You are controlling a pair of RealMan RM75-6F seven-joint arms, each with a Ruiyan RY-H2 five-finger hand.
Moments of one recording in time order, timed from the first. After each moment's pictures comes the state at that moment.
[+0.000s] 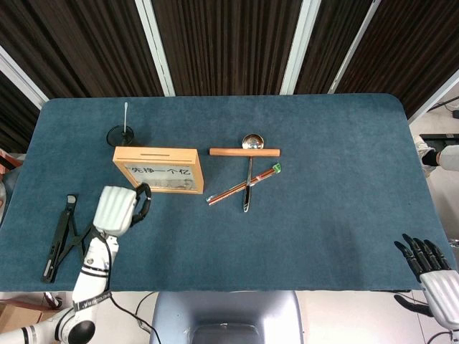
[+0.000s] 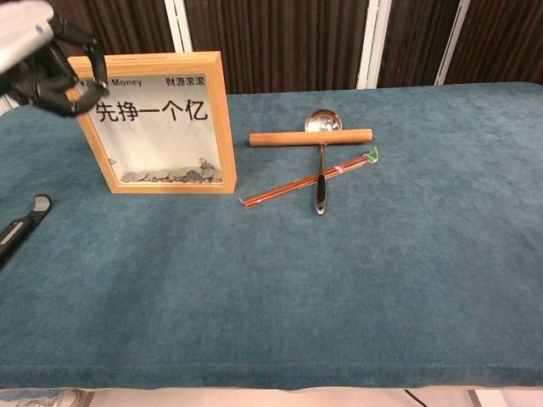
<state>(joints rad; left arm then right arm) -0.50 -1.45 -0.39 -1.76 1.26 1.23 0.56 -0.05 -1.00 -0.11 -1.53 -1.73 1.57 0.09</state>
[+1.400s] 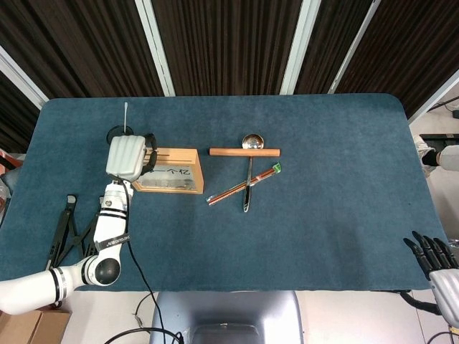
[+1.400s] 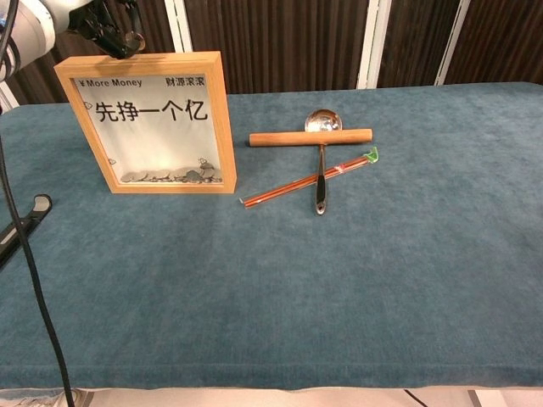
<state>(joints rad) -0.87 -1.47 -0.43 -1.53 0.80 1.17 0.61 -0.06 -0.99 -0.10 -1.52 -1.71 1.59 0.13</state>
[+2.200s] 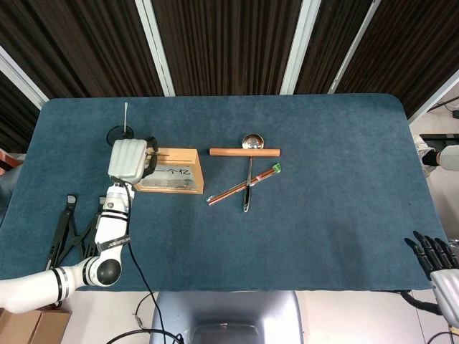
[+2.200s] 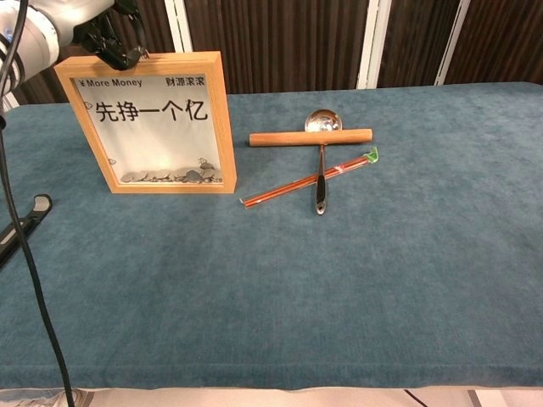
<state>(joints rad) -0.89 -1.48 -0.39 -1.50 0.79 1.18 0.61 -0.06 -0.99 -0.10 -1.52 -1.71 1.59 0.13</state>
